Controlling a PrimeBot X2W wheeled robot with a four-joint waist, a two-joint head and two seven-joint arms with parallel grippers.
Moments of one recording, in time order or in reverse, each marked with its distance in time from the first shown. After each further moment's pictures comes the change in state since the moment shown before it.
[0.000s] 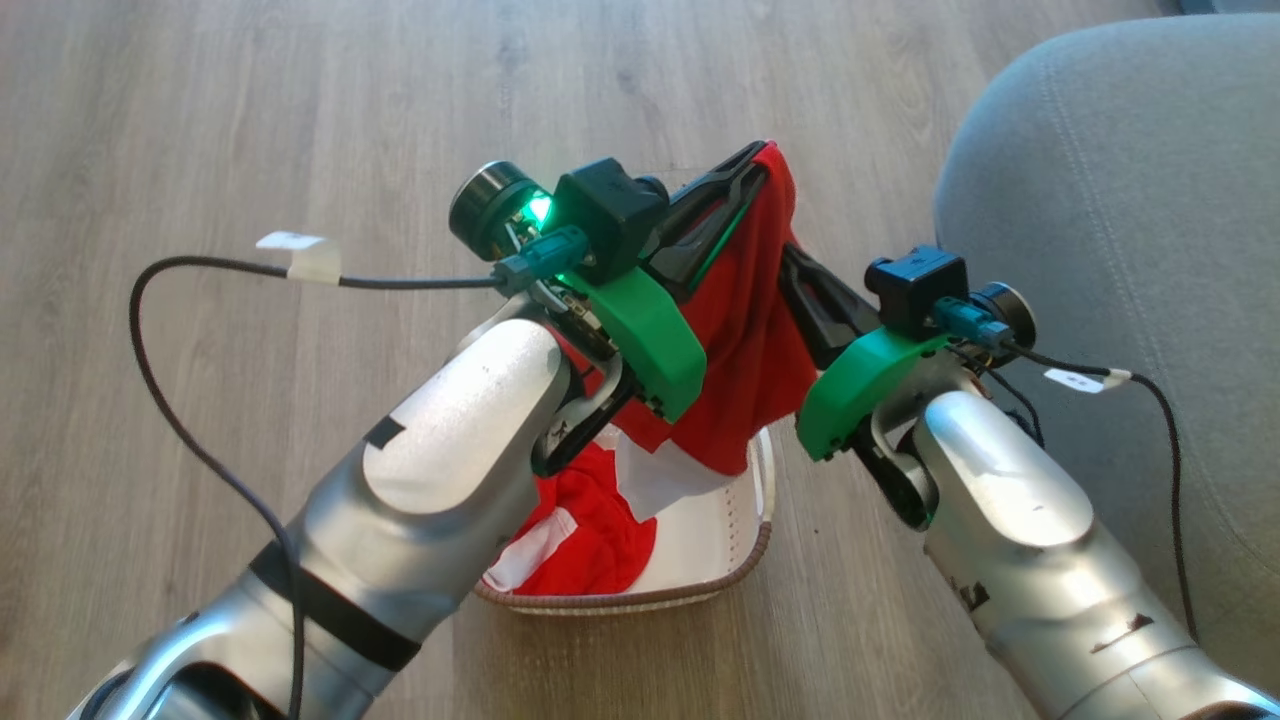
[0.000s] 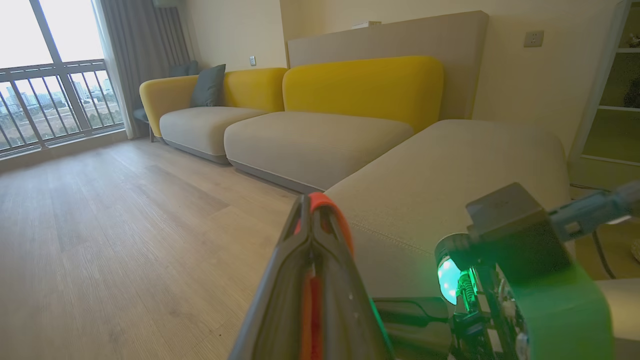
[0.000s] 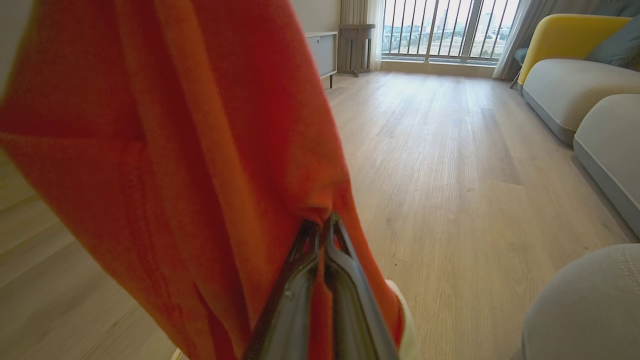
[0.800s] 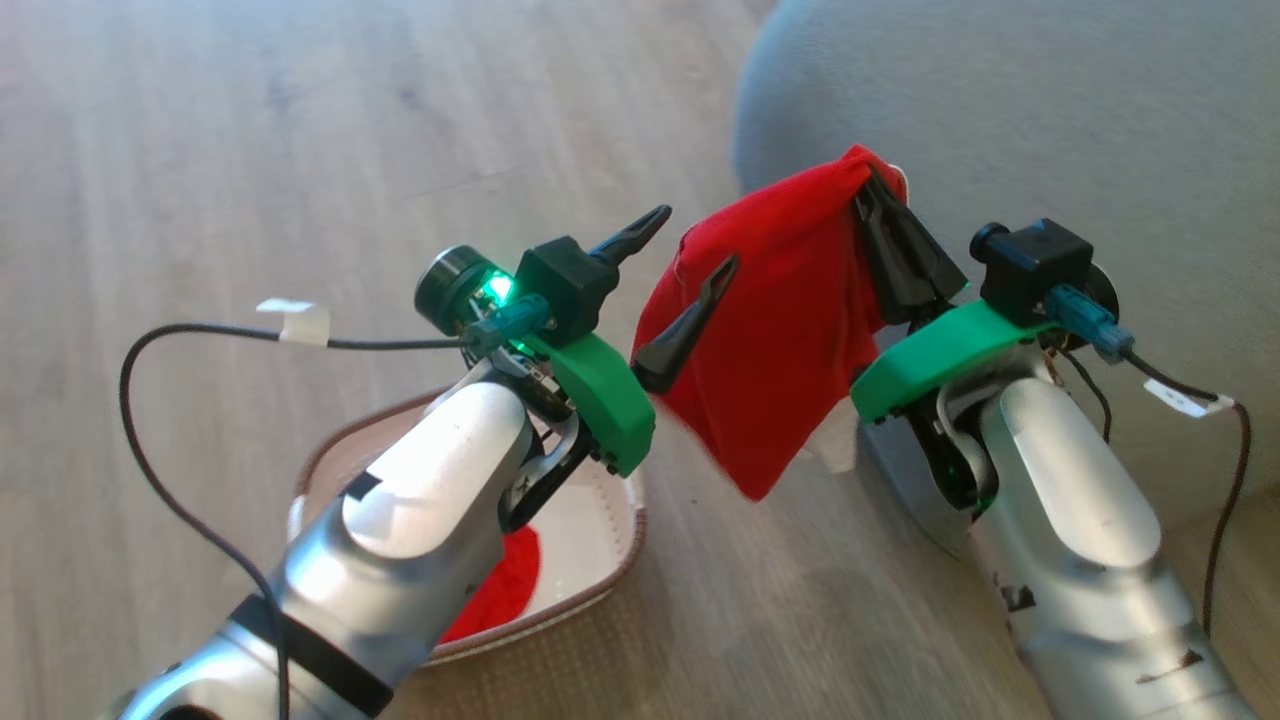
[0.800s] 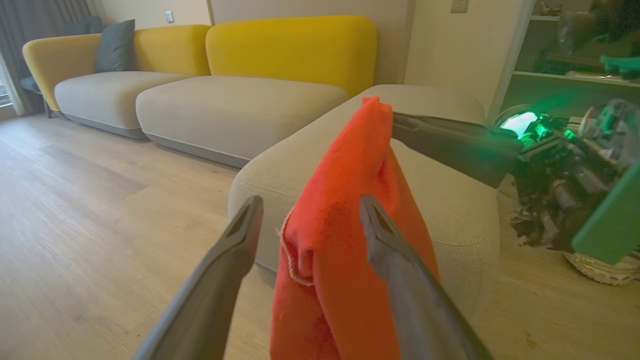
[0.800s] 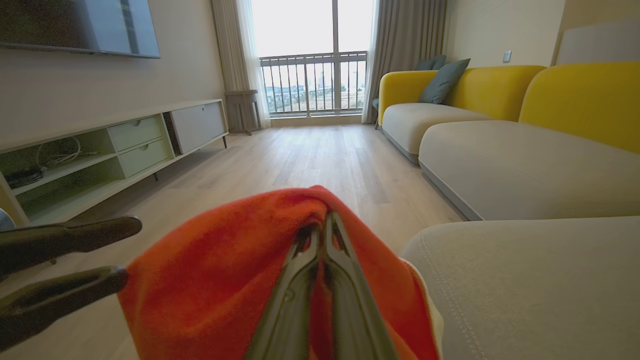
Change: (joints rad) left arm 0.085 0.041 -0.018 0.068 0.001 -0.002 -0.028; right arm 0.091 0.000 -0.206 -0.234 -0.051 0.000 0.000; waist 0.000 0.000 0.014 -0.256
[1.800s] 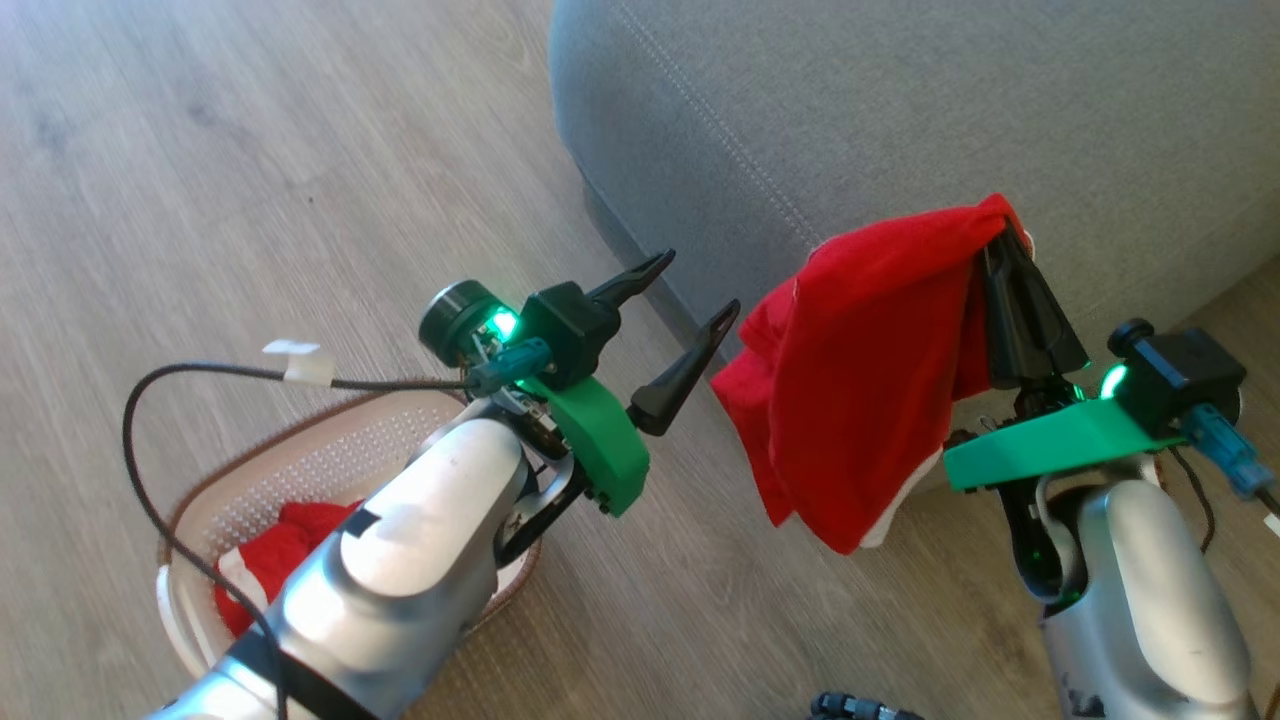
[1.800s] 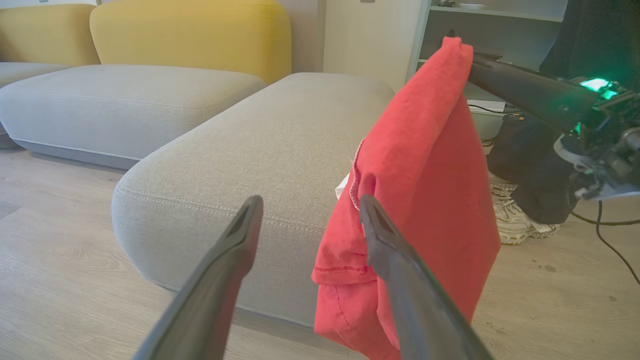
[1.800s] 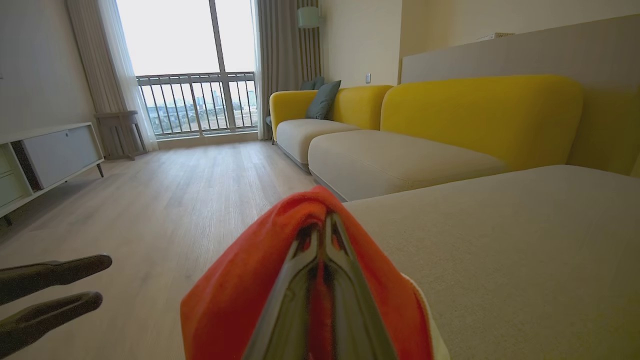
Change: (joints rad) left arm 0.070 0.009 0.023 -0.029 0.063 -0.044 -0.001; right arm 0.279 0.006 -0.199 -0.343 -0.055 0.000 0.000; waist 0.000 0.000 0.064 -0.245
